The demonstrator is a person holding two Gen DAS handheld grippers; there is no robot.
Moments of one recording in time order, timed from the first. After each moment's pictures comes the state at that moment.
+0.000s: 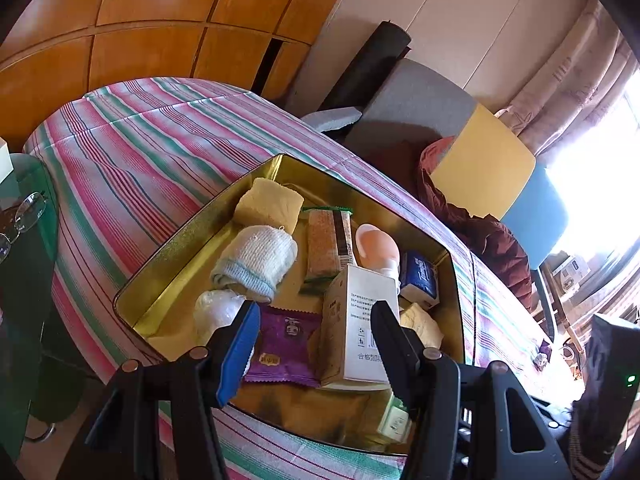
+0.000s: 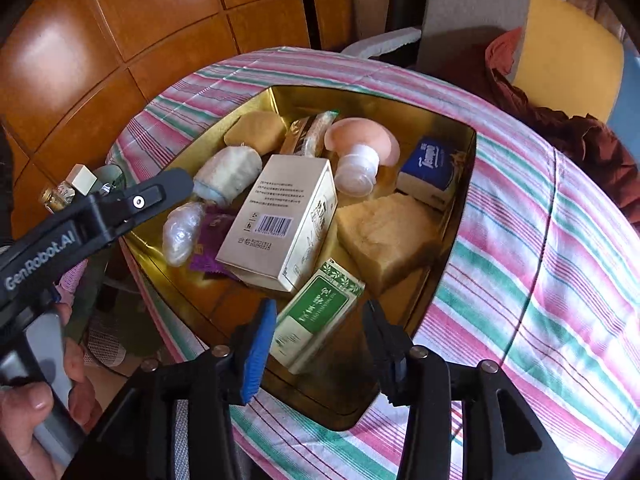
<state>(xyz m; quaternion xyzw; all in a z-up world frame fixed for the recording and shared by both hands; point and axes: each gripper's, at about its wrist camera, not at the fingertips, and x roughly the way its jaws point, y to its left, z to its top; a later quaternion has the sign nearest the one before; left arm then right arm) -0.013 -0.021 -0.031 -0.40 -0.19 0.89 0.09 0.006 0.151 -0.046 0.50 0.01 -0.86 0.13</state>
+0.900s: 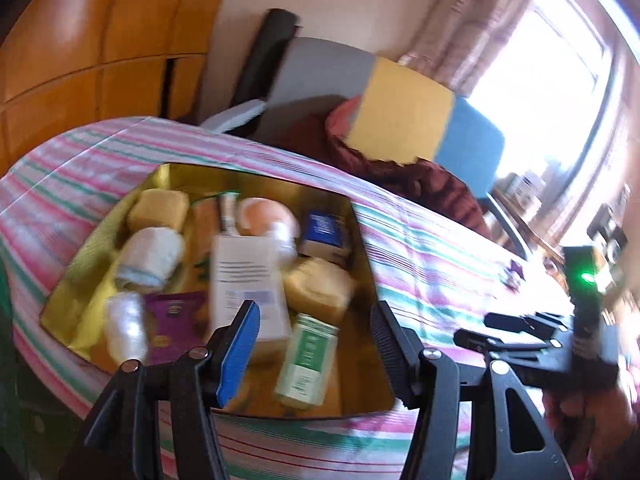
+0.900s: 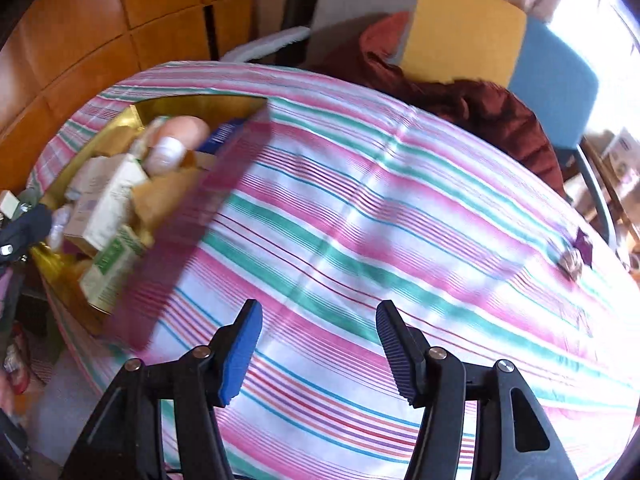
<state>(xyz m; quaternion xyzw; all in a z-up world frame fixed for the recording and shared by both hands) 0.024 0.063 -0.016 -0.37 -0.07 0.90 0.23 0.038 0.294 -0.049 0.51 0.01 -0.86 -0.03</state>
